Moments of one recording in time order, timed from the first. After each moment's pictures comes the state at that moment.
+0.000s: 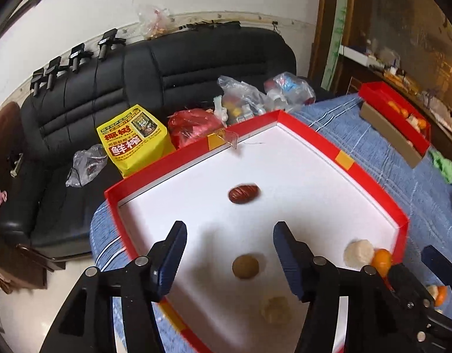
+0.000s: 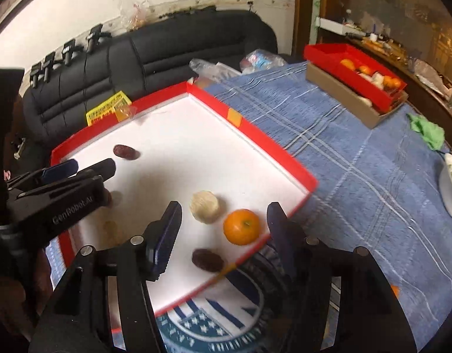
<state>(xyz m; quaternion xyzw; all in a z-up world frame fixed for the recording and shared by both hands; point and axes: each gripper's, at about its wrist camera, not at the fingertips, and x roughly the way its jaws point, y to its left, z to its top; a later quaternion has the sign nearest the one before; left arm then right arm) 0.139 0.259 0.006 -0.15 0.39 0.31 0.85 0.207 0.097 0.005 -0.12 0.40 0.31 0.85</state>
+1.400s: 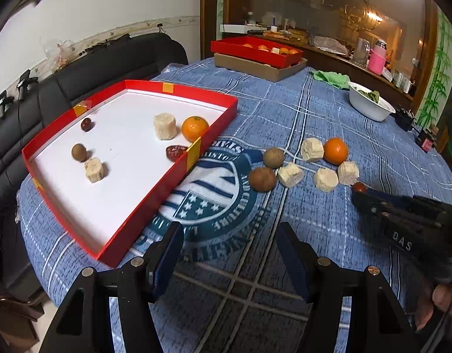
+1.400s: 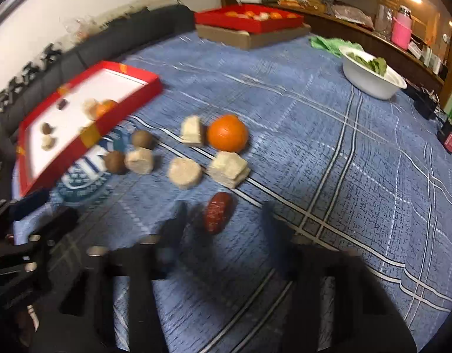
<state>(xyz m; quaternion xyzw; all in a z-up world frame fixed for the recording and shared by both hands) 0.086 0.061 -0.031 -0.07 0.41 0.10 0.90 0.168 -0.098 -0.049 -0.07 0.45 0.20 0.87</state>
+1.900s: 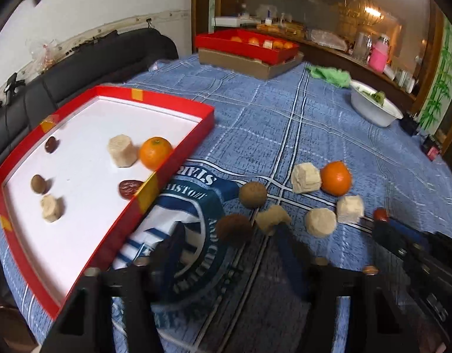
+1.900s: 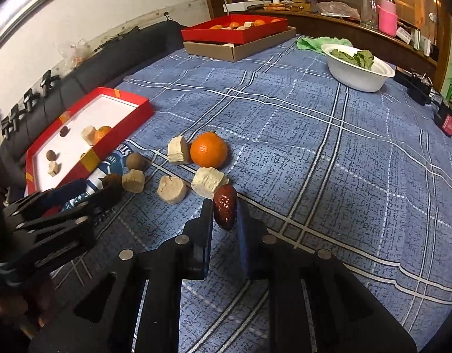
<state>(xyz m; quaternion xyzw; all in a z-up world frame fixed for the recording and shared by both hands) 0.155 0.050 -0.041 -0.07 0.44 0.09 0.89 0.170 -0.124 -0.035 -0.01 0.42 0.21 0.88</state>
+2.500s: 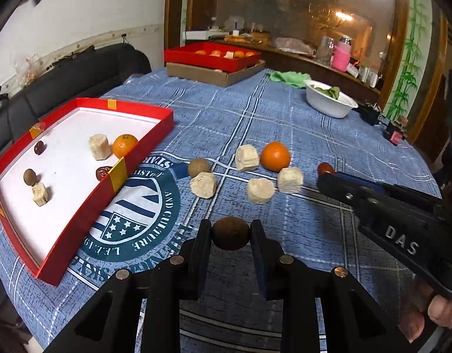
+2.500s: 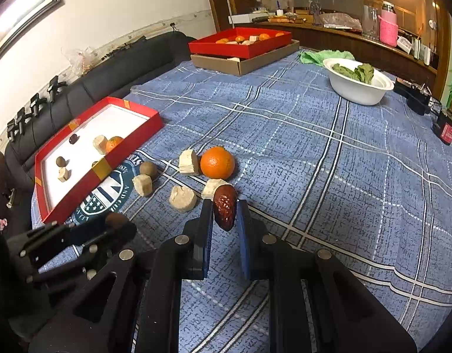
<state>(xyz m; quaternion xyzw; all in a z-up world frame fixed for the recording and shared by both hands) 0.101 0.012 -0.027 -0.06 0.39 0.03 0.92 0.161 -0.125 -0.022 0.00 0.39 0.22 0.89</state>
